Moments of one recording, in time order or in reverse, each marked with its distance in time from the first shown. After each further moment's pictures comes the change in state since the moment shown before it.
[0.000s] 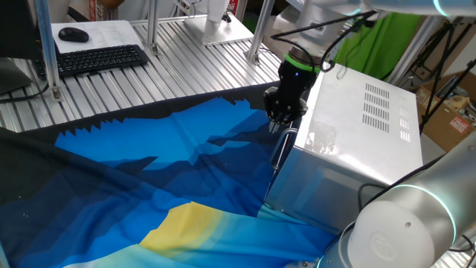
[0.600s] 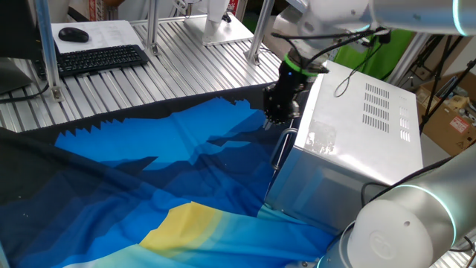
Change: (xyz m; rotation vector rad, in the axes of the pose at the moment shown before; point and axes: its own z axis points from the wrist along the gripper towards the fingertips) arm 0.002 0.018 0.000 -0.088 -0.079 0.506
